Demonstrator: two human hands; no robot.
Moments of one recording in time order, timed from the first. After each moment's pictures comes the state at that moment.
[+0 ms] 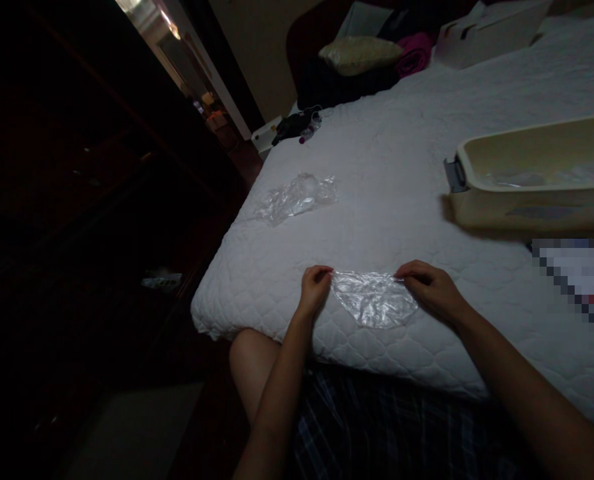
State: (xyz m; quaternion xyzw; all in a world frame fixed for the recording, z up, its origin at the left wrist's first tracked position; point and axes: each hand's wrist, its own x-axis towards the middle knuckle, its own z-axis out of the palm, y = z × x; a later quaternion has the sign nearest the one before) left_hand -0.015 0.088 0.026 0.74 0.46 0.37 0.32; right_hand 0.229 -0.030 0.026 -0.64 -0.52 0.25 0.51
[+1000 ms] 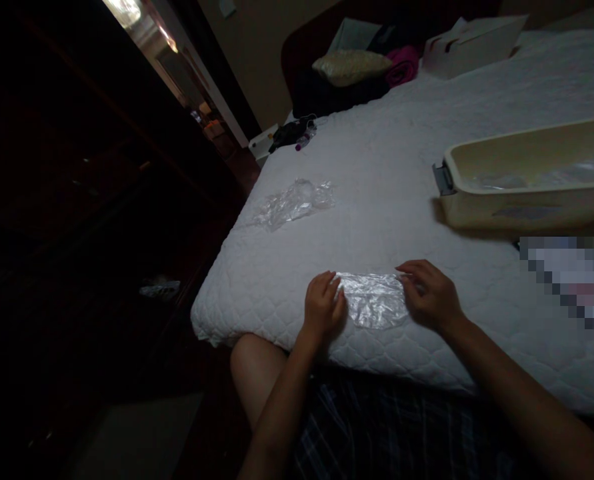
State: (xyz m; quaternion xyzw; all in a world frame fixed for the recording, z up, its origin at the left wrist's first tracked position) left_hand -0.019 0.042 0.040 0.88 0.31 0.35 0.07; right_hand 0.213 -0.047 0.034 -0.68 -0.57 0.02 0.45
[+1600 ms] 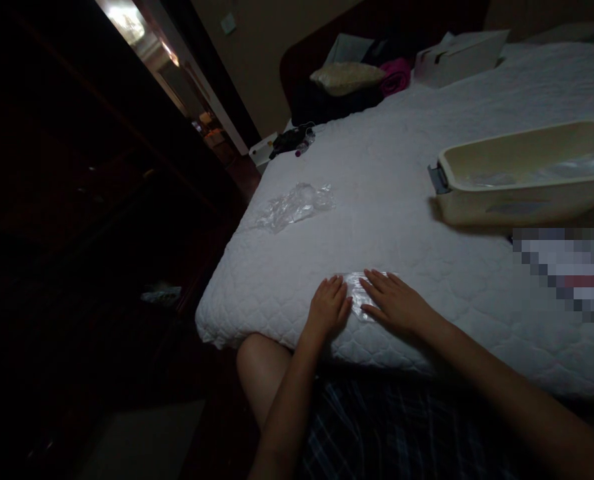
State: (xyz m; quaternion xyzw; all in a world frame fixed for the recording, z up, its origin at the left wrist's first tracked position) left_hand -0.031 0.042 0.027 0.94 0.27 0.21 0.03; right_hand 0.169 -0.034 0.008 -0.62 -0.76 -0.01 0.19
